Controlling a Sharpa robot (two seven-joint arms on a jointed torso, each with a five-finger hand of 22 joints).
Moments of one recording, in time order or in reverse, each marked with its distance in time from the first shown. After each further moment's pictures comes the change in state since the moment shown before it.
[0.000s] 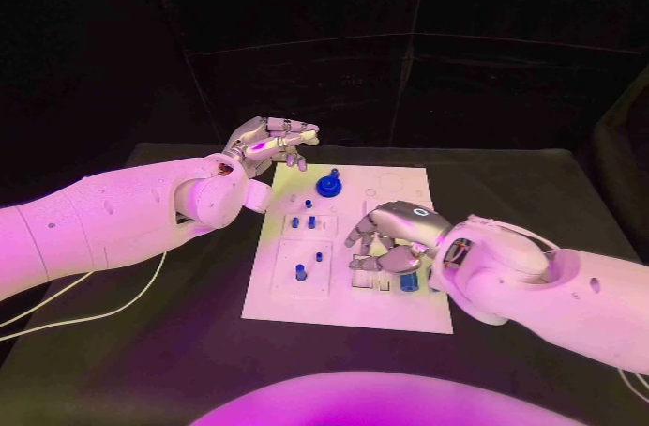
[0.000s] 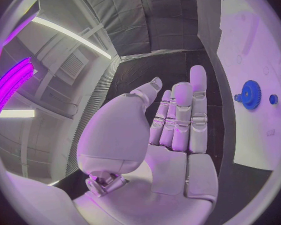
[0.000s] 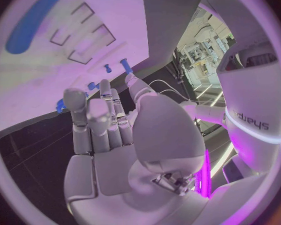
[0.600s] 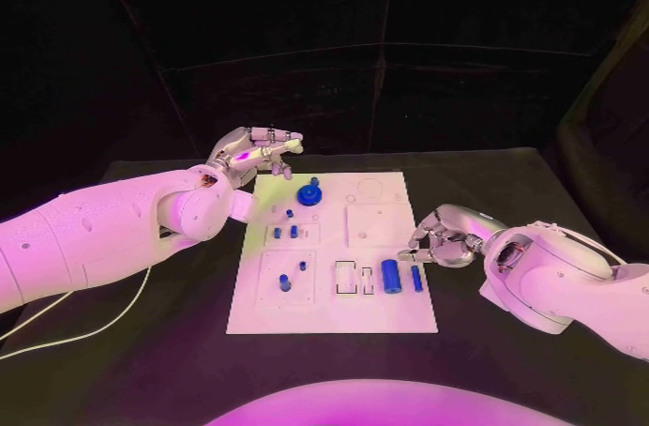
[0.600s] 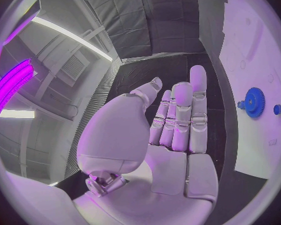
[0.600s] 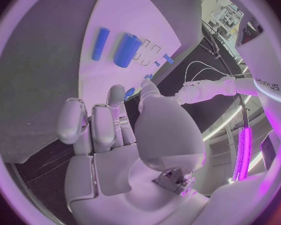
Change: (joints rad) left arm 0.000 -0.002 -0.001 0.004 0.000 0.001 -0.001; left_hand 0.000 0.000 0.000 0.000 0.000 0.000 0.000 0.000 0.000 0.000 0.000 0.000 0.000 0.000 0.000 0.000 -0.001 0.000 0.000 0.000 0.000 0.000; right arm -0.008 -0.196 -0.002 0.054 0.186 -0.025 -0.295; right_hand -0.046 0.040 -0.286 0.206 0.052 -0.024 -0.039 0.173 0.055 0.004 -0.041 0.591 0.673 0.006 -0.035 0.116 0.159 -0.061 0.134 -0.042 0.154 0.252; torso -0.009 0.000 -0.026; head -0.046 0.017
